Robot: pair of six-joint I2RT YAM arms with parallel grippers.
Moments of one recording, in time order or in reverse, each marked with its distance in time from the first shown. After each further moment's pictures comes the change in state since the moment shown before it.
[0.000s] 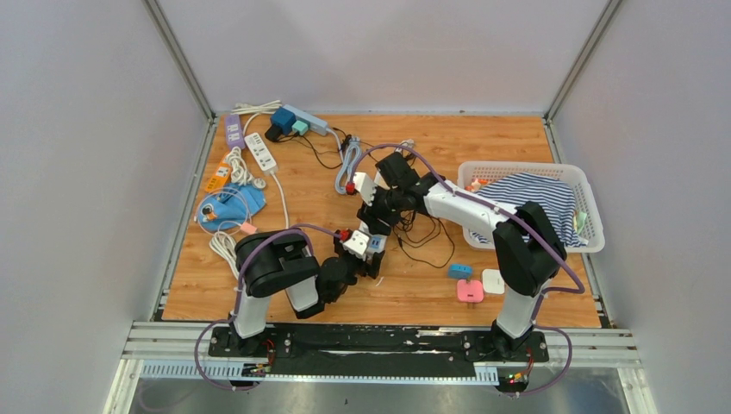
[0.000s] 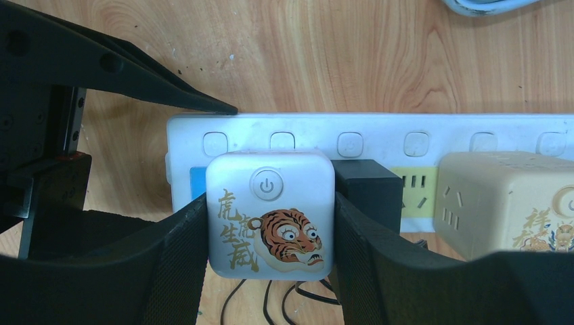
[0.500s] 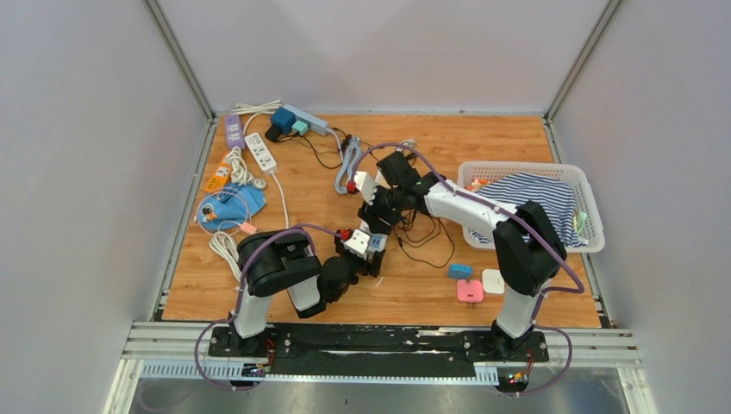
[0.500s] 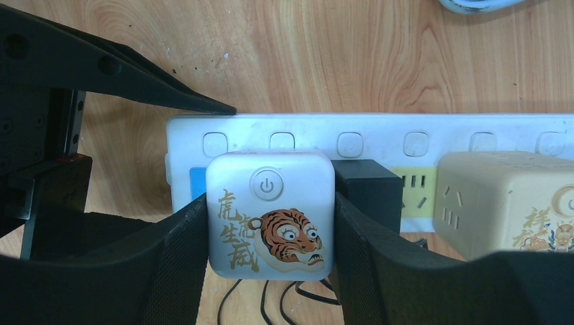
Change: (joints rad) left arm 0.002 0.018 0.020 0.002 -0.025 -0.014; right arm -0.010 0.001 0.000 0.003 0.000 -0.002
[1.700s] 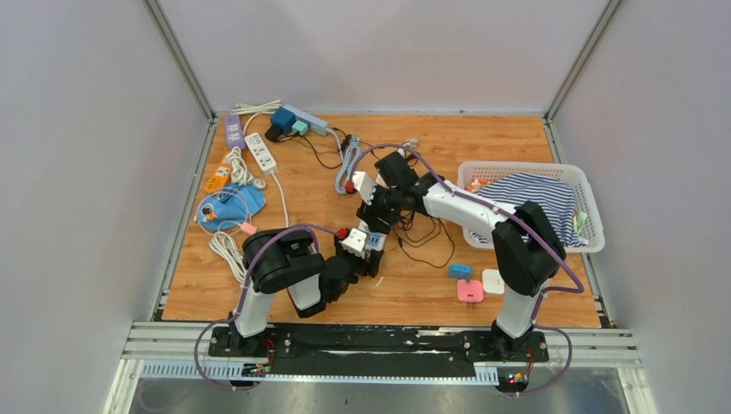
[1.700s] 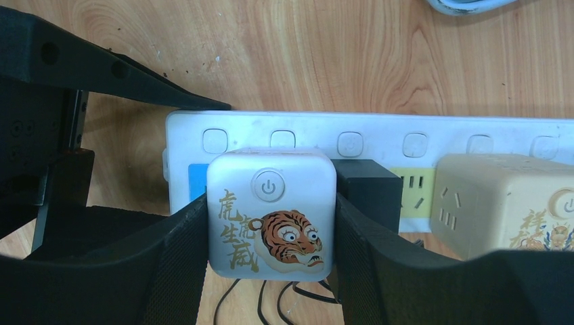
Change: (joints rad) left arm 0.019 0.039 0.002 -0.001 0.007 -0.073; right arm 0.013 0.003 0.001 0.010 0.015 0.004
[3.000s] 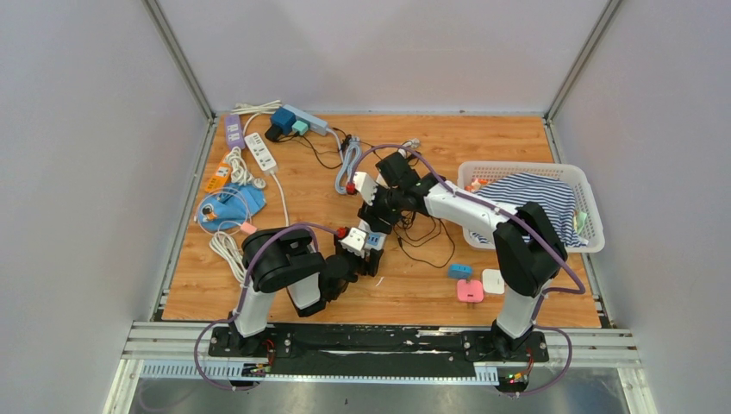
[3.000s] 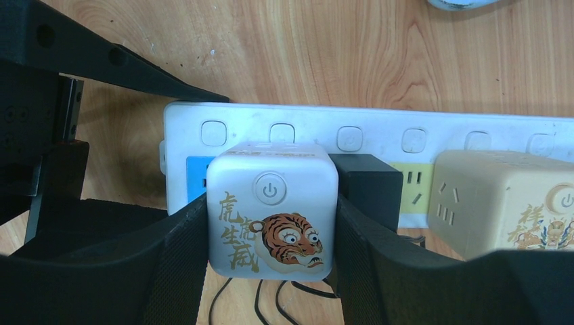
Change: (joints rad) left arm 0.013 0.000 0.000 0.000 0.016 -0.003; right arm 0.002 -0.010 -0.008 -0.002 0.028 -0.013
